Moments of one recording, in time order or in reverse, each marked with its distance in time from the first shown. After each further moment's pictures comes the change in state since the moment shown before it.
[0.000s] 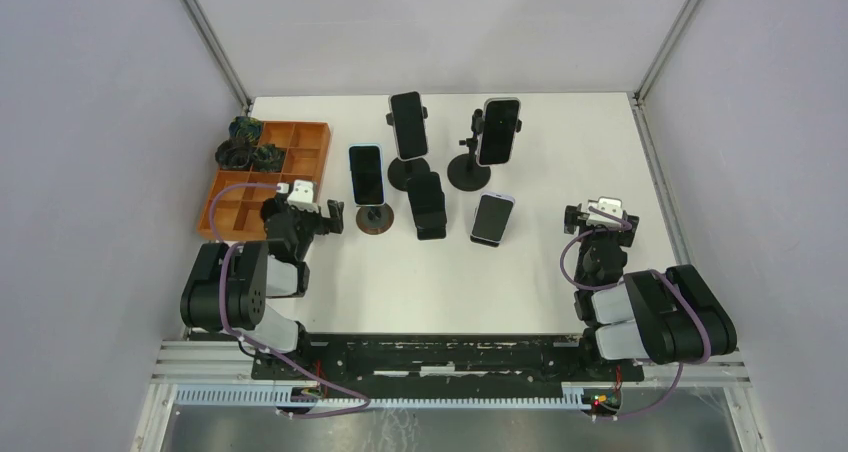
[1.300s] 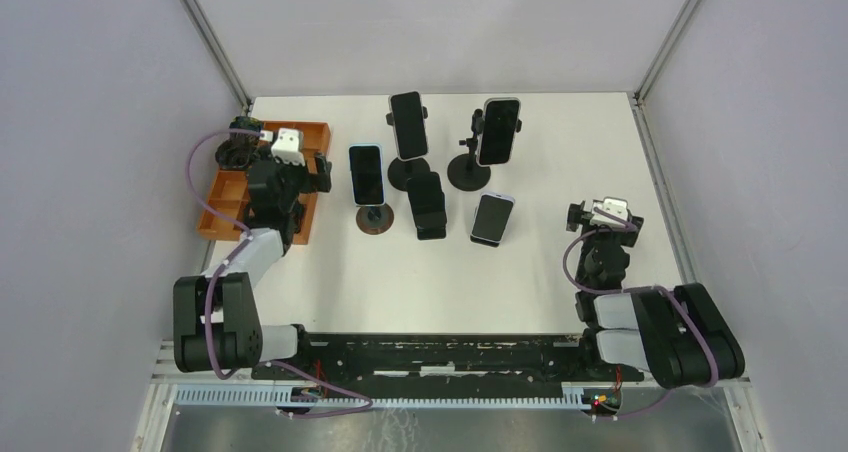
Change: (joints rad) left arm 0.027 -0.200 0.369 -0.610 0.000 0.007; right arm 0.004 -0.077 0.000 -0.036 0.021 0.012
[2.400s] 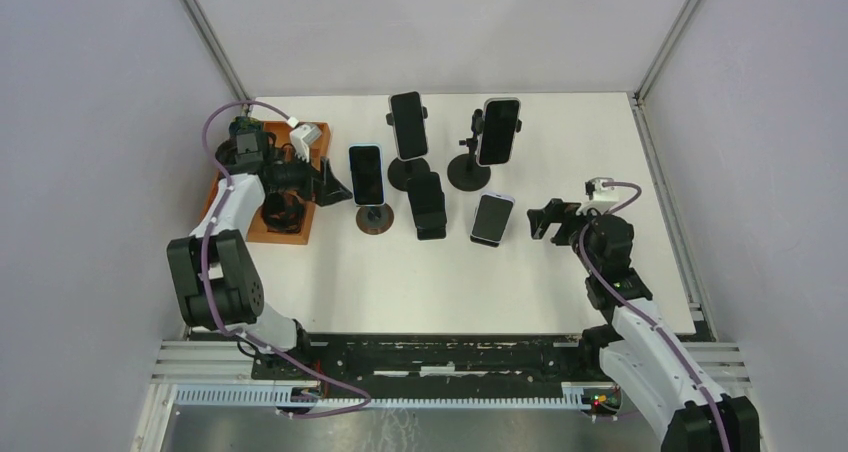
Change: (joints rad) left arm 0.101 0.197 0.509 -1.096 0.698 0.333; right arm 0.042 -0.565 0.294 -1.189 -0.525 0.539
